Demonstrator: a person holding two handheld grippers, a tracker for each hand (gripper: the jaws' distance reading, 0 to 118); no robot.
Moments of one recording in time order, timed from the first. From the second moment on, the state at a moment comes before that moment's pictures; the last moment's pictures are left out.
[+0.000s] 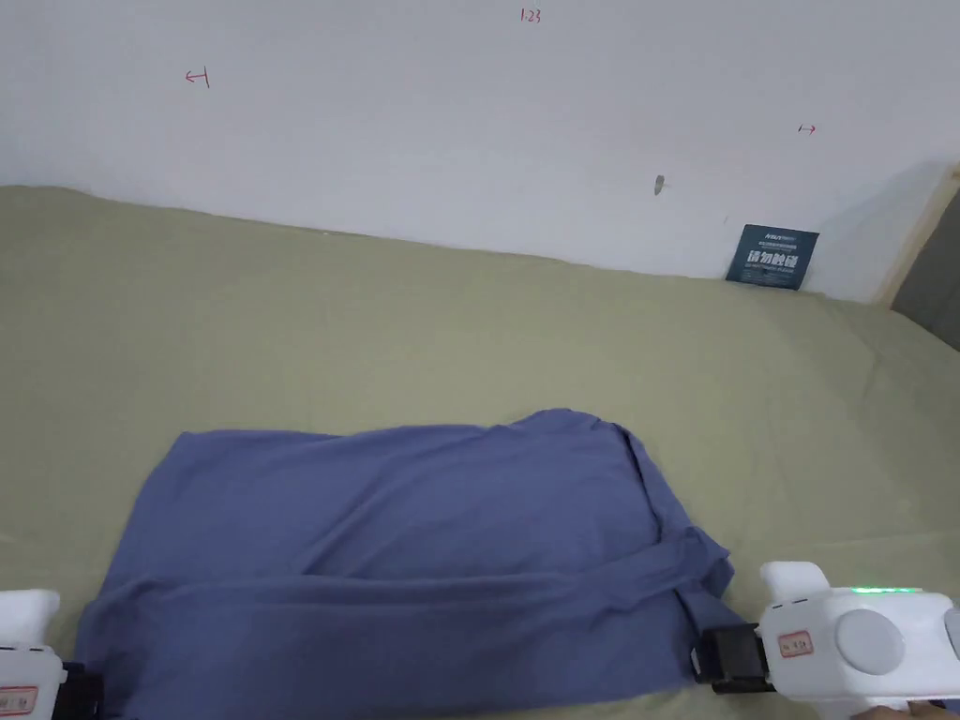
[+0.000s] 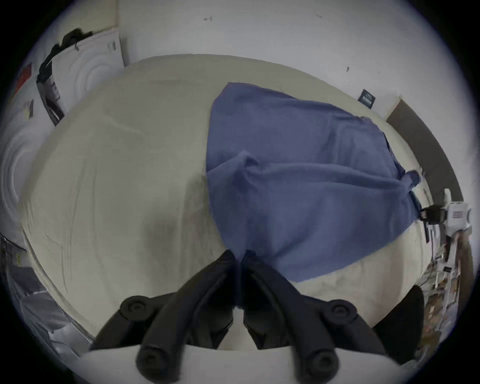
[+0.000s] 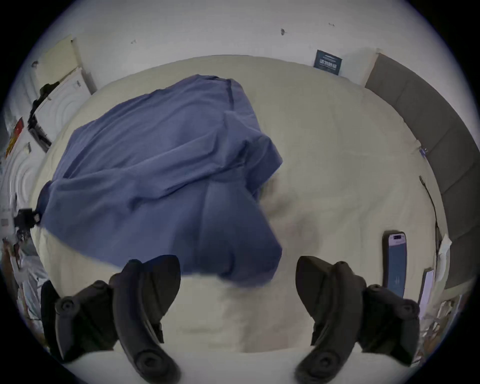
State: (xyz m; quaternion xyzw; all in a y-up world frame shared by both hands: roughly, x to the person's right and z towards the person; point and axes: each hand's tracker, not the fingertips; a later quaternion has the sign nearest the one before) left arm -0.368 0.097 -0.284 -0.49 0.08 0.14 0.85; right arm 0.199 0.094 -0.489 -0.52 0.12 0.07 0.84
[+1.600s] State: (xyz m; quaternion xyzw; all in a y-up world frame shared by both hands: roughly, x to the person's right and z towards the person) left arm -0.389 0.130 -0.175 -0.52 0.06 0.16 0.84; right arm 0.255 0.140 -0.320 -0.55 0.14 0.07 0.82
